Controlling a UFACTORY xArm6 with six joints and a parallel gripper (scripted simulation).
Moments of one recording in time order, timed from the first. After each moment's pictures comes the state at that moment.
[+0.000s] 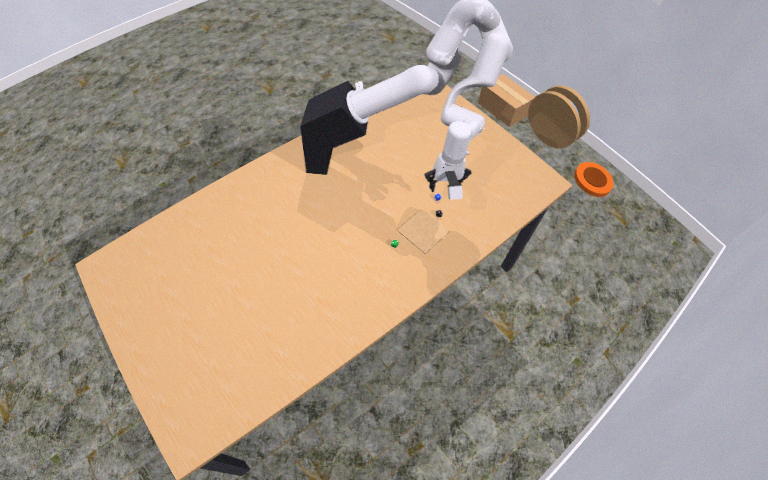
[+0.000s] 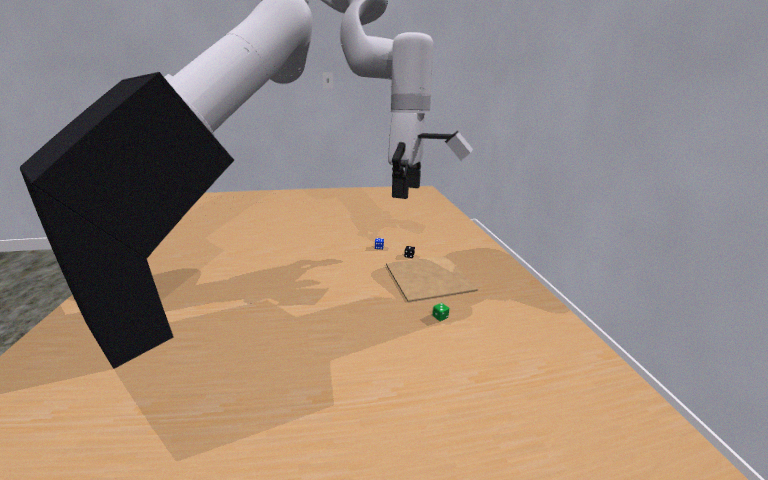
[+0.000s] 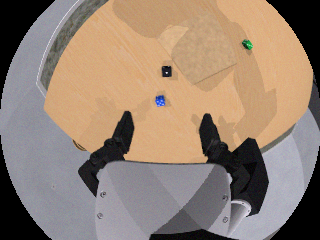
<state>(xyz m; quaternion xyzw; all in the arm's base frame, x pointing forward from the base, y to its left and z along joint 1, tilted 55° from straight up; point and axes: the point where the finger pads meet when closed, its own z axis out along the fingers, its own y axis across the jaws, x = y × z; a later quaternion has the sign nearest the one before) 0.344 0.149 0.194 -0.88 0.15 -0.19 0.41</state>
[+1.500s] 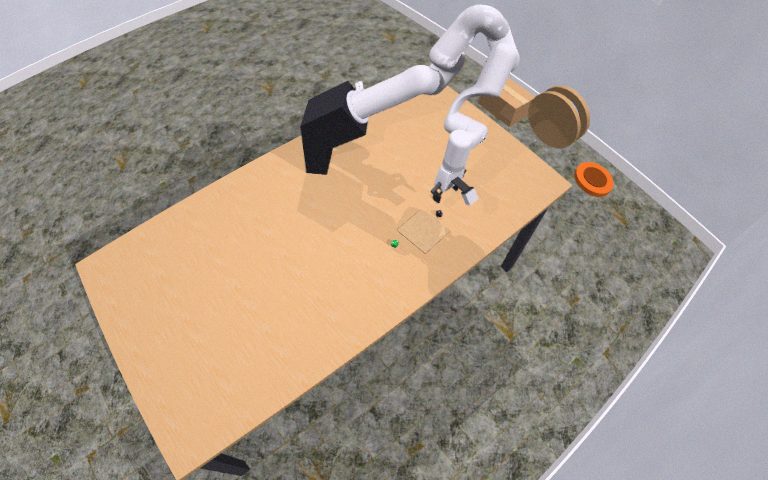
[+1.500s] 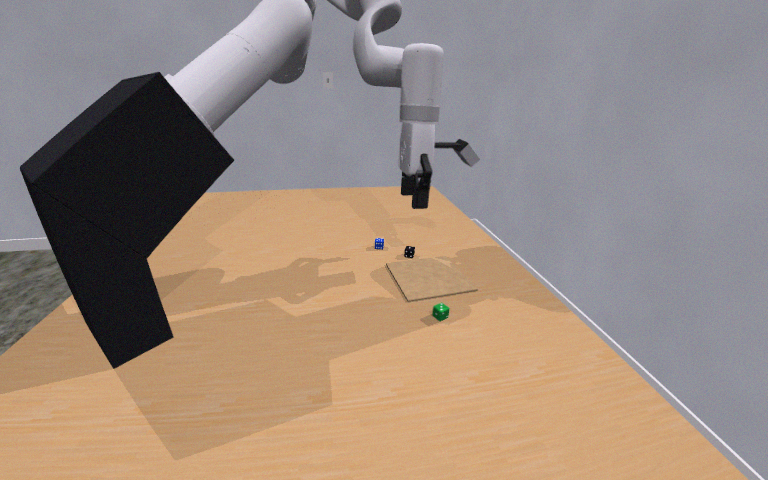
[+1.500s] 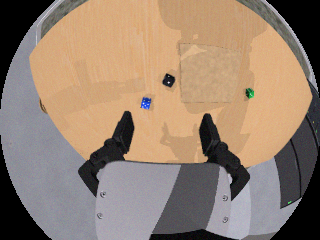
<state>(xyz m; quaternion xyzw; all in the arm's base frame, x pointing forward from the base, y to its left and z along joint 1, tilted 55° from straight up) 0.366 0.156 0.190 -0.88 -0.09 -0.29 0.35</state>
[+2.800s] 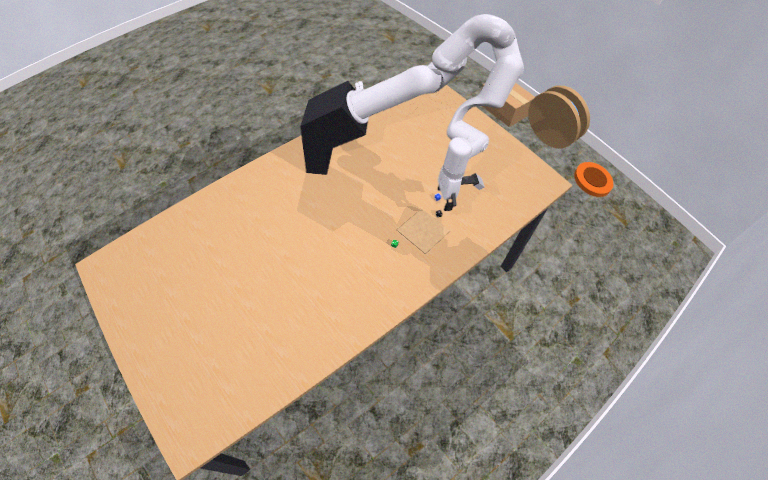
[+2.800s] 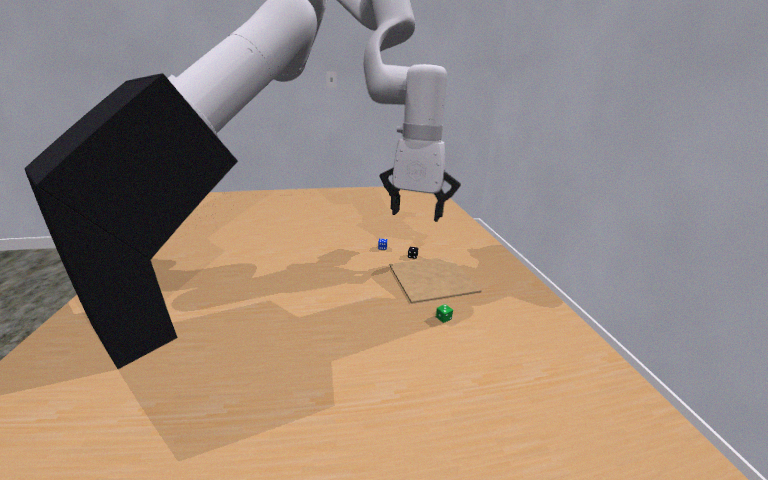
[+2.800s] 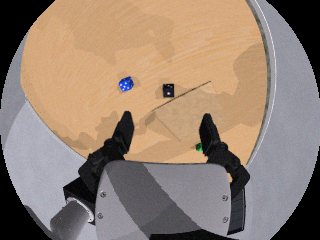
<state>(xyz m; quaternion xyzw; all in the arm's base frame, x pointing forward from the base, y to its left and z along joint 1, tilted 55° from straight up) 0.380 0.183 0.173 -0.72 -0.52 -0.42 0.16</state>
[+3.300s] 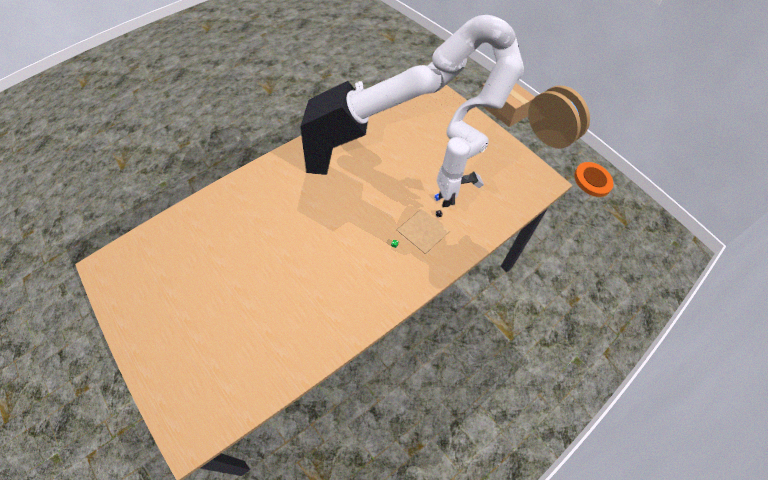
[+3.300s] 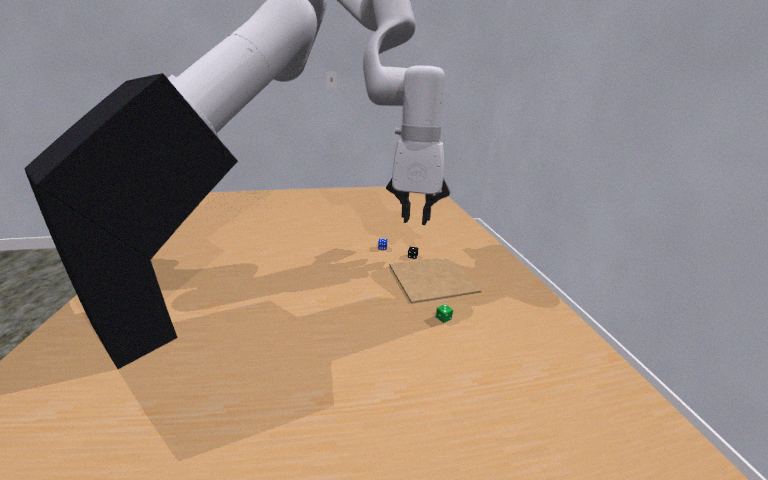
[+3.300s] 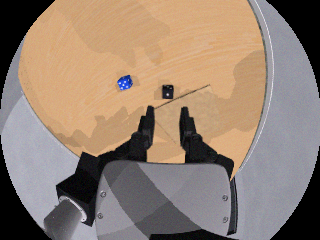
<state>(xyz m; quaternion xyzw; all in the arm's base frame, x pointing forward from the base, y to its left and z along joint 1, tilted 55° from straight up) 0.381 0.184 0.172 -0.70 -0.55 -0.44 0.15</state>
